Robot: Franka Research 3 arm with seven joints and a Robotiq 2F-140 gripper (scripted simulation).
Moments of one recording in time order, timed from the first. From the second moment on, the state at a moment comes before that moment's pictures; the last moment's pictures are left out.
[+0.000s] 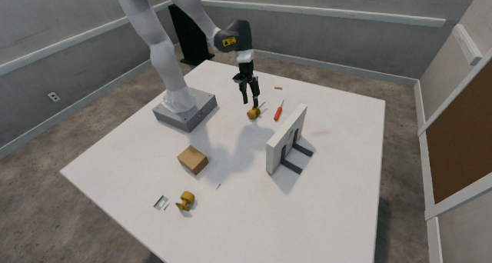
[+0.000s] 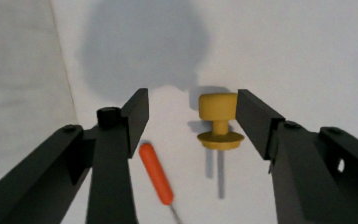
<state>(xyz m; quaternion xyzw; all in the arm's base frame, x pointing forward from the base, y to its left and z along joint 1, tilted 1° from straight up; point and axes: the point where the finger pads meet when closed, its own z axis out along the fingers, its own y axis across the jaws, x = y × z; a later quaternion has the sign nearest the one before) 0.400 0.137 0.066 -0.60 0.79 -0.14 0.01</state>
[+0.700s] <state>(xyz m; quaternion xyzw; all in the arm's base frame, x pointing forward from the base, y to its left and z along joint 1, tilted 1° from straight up) 0.378 0.152 0.045 -0.85 0.49 -0.21 -0.03</state>
